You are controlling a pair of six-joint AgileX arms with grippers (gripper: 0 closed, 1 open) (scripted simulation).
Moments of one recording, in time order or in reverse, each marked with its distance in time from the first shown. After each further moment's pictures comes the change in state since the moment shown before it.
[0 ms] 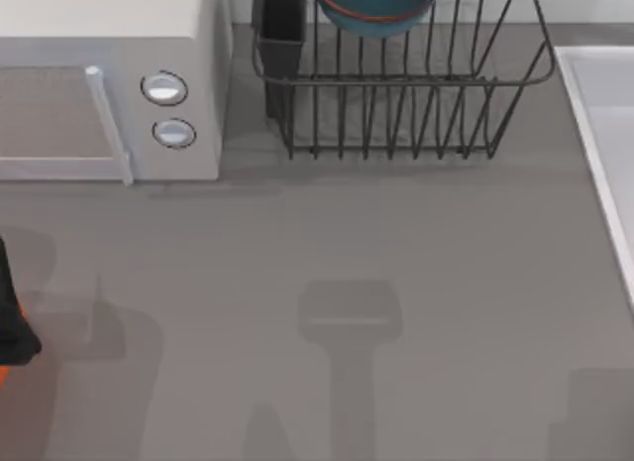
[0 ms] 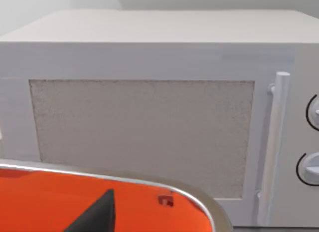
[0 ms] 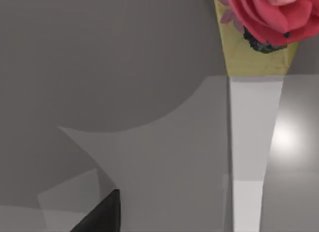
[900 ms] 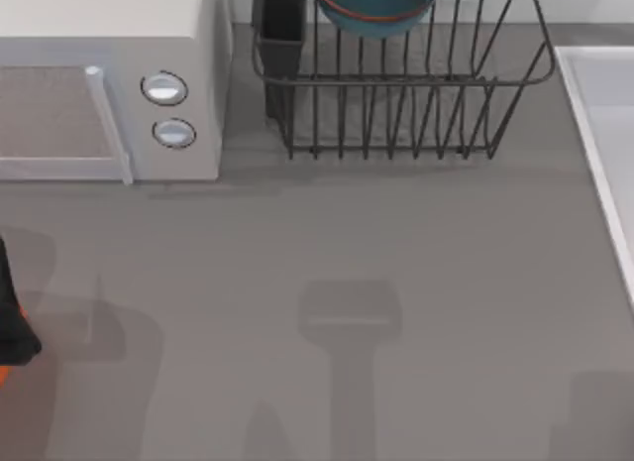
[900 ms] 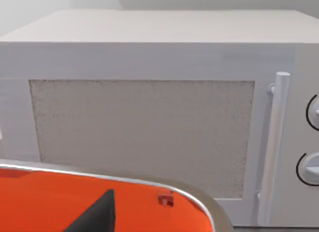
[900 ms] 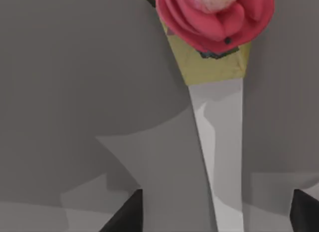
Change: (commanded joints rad) left arm 0.000 0.000 0.000 0.000 0.000 0.000; right arm 0.000 0.000 0.000 0.000 0.000 0.000
